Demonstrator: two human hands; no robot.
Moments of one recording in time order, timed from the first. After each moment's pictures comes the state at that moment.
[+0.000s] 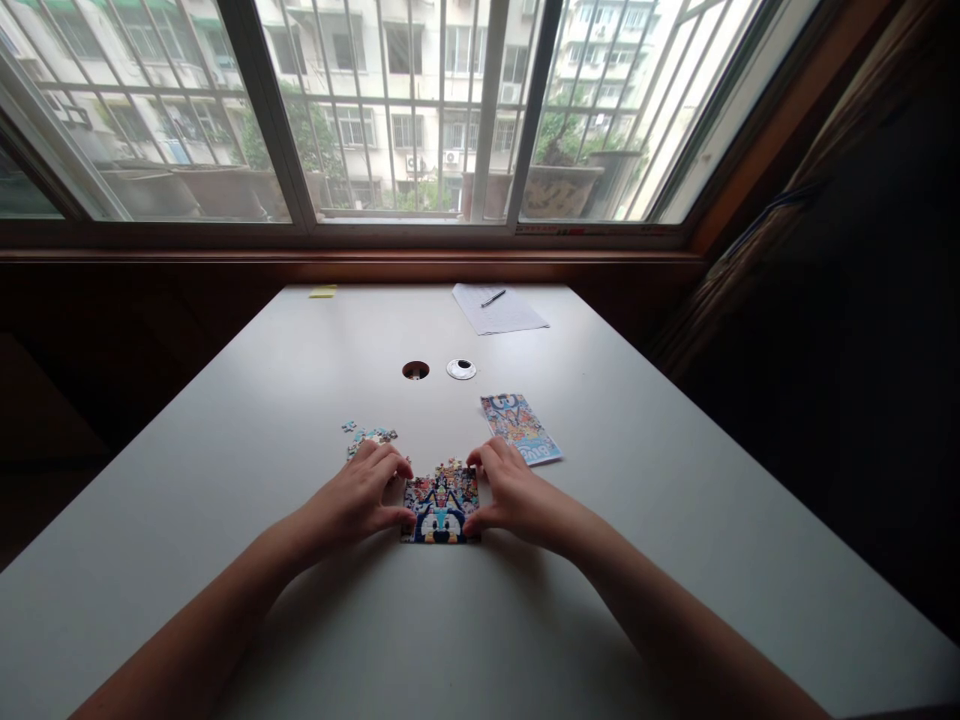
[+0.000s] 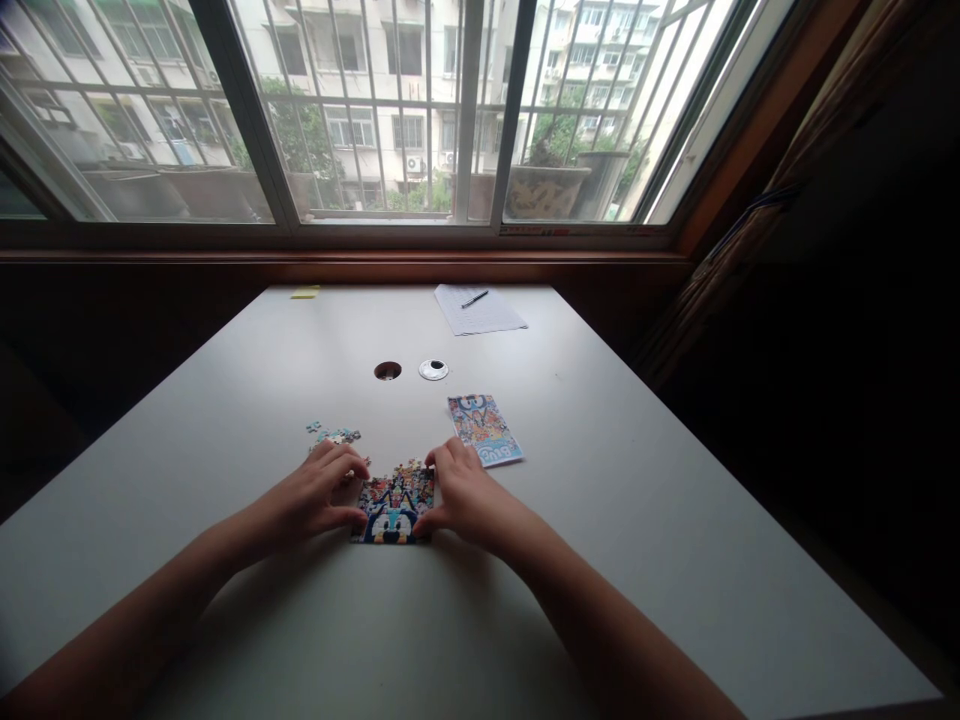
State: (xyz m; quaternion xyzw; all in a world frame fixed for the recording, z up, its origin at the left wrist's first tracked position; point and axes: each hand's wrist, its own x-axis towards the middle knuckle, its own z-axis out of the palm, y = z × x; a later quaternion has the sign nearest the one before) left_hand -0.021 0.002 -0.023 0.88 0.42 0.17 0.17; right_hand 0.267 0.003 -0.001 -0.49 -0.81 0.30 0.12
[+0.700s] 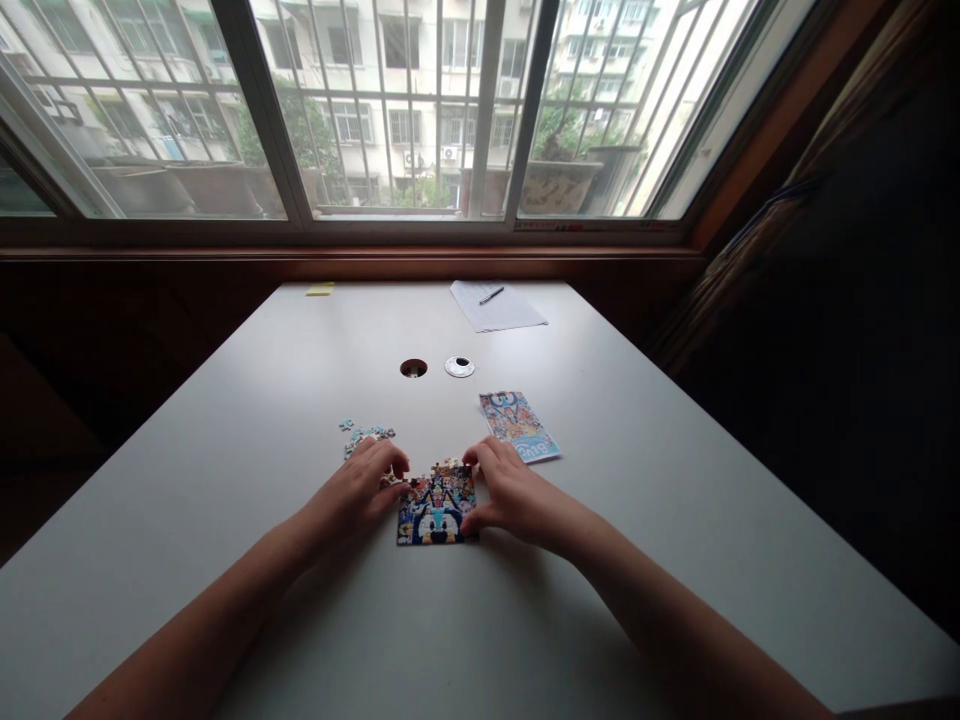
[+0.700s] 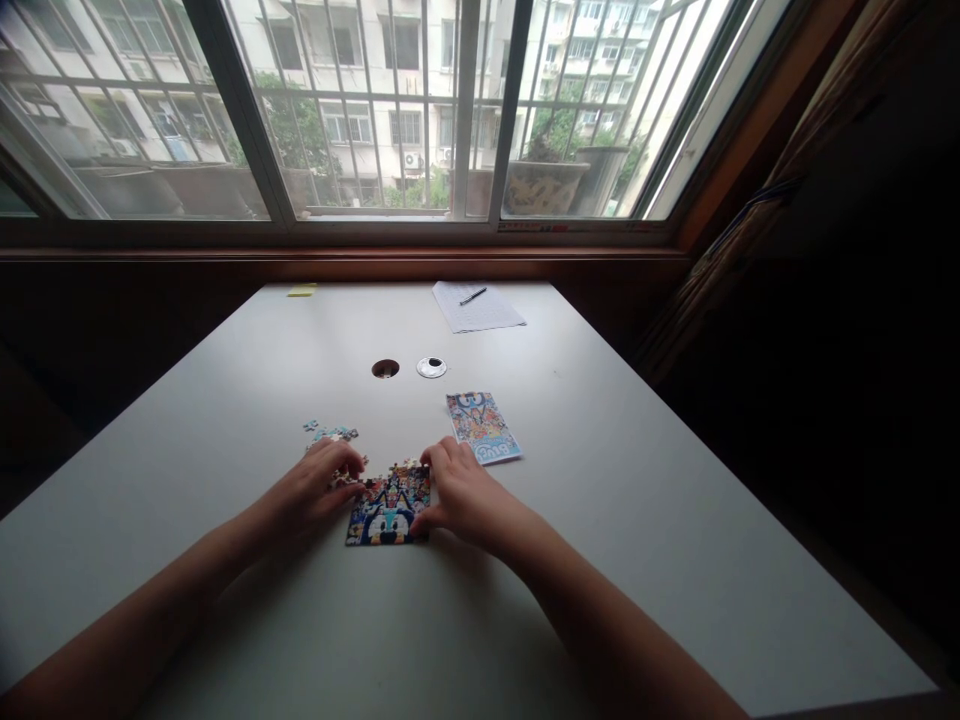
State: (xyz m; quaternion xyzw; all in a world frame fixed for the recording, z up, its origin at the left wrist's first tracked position) left_hand -0.013 0.002 -0.023 0.86 0.42 0.24 0.18; right_hand 0.267 0.003 -0.003 -0.46 -0.84 0.27 0.12
